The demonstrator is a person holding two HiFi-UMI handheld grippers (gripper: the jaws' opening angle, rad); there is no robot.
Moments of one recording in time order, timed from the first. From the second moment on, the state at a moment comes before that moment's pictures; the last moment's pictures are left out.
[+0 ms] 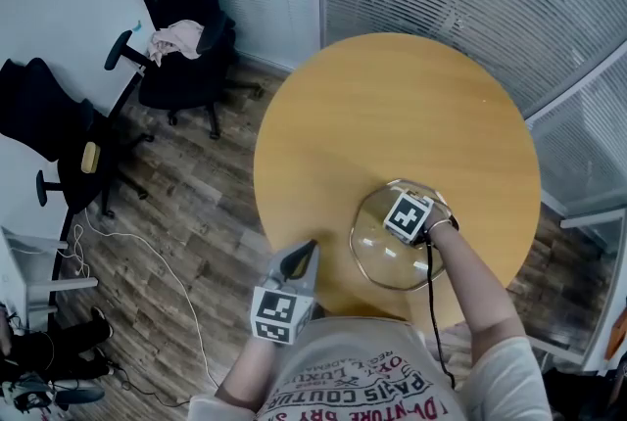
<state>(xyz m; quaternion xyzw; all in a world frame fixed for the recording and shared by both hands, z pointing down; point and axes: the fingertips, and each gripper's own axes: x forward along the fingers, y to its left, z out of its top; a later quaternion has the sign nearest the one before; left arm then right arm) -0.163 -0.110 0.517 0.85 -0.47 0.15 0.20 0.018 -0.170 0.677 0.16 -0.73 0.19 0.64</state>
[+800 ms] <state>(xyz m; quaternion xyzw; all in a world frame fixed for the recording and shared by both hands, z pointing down) -0.146 -0.114 0.520 0.86 -0.45 0.16 0.19 -0.022 -0.104 0.676 0.01 -0.76 0.06 0.65</state>
